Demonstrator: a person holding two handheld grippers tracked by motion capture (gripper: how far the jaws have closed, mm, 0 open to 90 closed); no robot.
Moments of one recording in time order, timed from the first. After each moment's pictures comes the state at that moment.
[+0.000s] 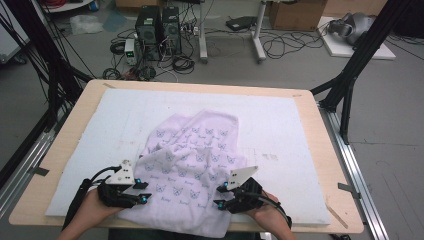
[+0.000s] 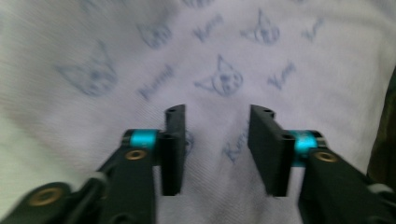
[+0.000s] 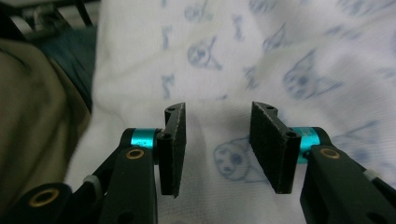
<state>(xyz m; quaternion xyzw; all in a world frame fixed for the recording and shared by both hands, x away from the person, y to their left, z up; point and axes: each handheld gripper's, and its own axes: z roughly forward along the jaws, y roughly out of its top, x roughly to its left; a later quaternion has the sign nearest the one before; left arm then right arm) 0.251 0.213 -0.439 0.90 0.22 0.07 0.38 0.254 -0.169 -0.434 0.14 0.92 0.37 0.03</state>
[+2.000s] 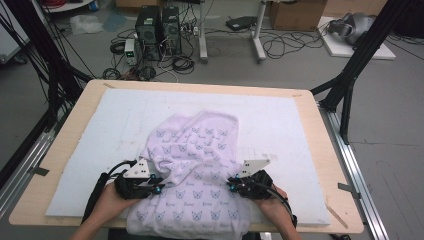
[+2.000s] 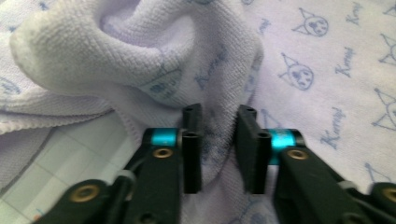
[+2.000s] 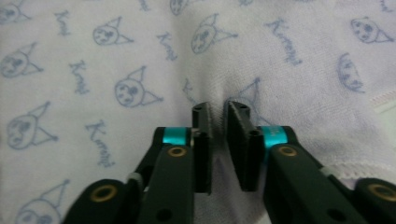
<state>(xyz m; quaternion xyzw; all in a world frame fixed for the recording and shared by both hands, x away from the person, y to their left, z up) 0.269 0.179 -0.440 0.89 0.21 0.09 0.39 0.277 -0.201 -0.439 0.21 0.90 0.37 0.09</state>
